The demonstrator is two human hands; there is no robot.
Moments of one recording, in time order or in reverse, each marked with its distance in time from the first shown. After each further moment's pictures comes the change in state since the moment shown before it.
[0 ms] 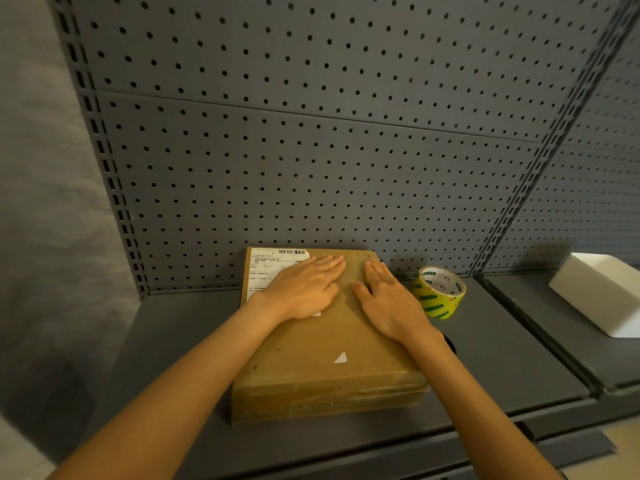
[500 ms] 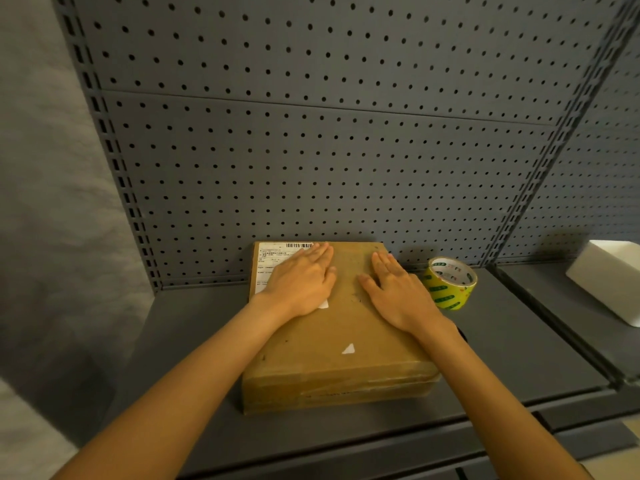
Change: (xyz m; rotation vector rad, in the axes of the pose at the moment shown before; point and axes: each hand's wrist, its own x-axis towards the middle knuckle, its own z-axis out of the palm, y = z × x) left_hand -0.012 -0.002 0.001 0.007 0.124 -0.139; right_hand 0.003 0.004 0.002 -0.062 0.013 -0.050
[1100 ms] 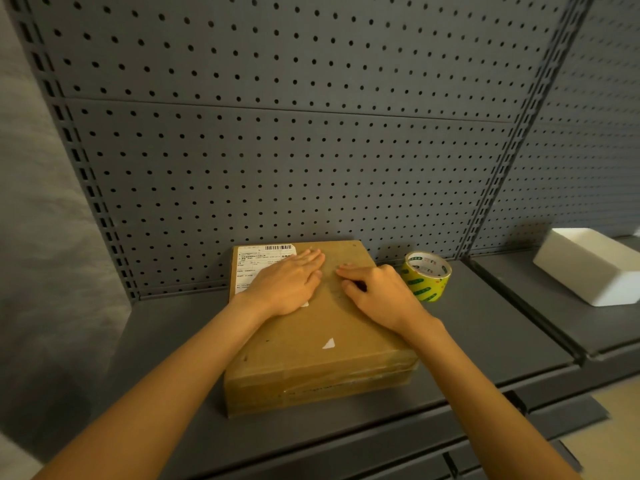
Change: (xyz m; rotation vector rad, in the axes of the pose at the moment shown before) left_hand 0.002 0.003 -0.005 -0.024 -0.142 0.079; right_hand -0.017 0.001 -0.007 0.193 0.200 -0.209
